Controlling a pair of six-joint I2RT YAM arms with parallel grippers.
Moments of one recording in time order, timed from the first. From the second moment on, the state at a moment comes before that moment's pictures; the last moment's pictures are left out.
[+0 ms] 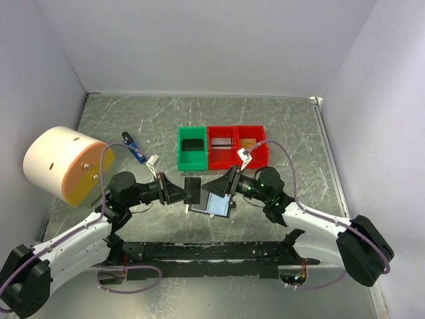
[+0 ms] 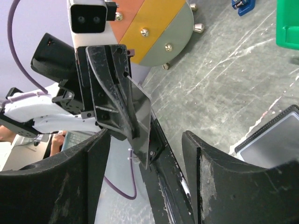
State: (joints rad) left arm -0.58 0.84 0.27 0.48 0.63 -0.96; right arm 0.71 1.04 0.32 0.71 -0.47 0.96
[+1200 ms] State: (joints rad) left arm -0.58 0.76 0.24 0.45 0.67 -0.95; right arm 0.76 1.25 0.40 0.92 -0.52 1.01
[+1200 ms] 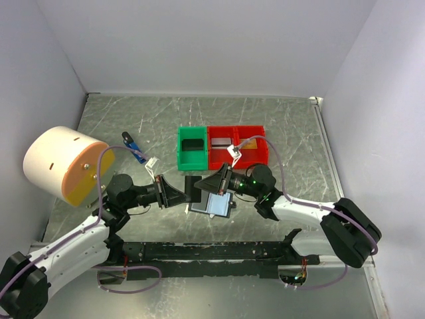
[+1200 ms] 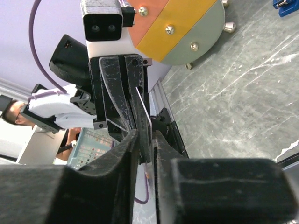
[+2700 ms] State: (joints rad) left arm -0.45 0.93 0.88 -0.63 -0.18 -0.42; right arm 0.85 1.19 0.83 0.08 0.21 0.27
